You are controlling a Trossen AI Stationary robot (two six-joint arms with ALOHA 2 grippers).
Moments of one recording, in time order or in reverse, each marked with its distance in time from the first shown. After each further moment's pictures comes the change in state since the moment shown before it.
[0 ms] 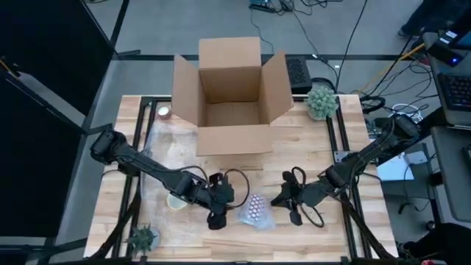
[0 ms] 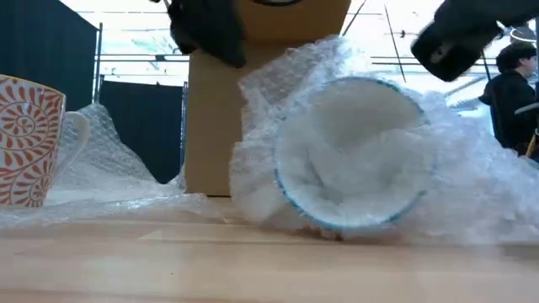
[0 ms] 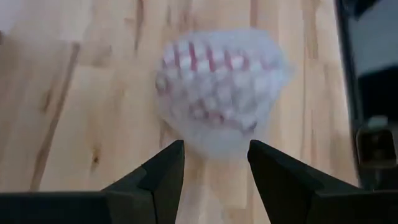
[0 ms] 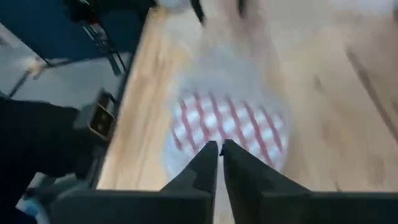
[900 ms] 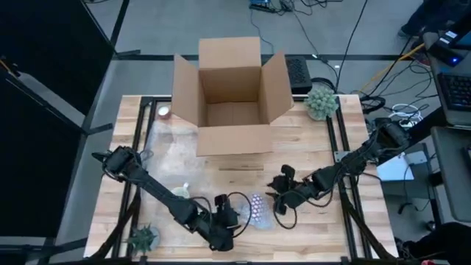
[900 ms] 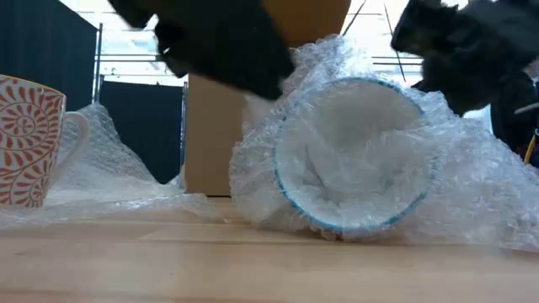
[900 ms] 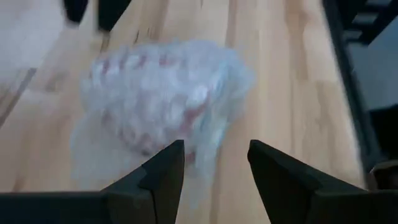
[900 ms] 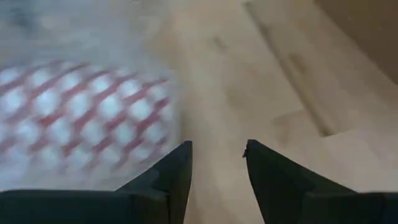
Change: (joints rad) left arm -0.140 0.216 0.001 0.410 -0.295 -0.058; right arm -0.129 0.214 -0.001 0.000 0.202 0.044
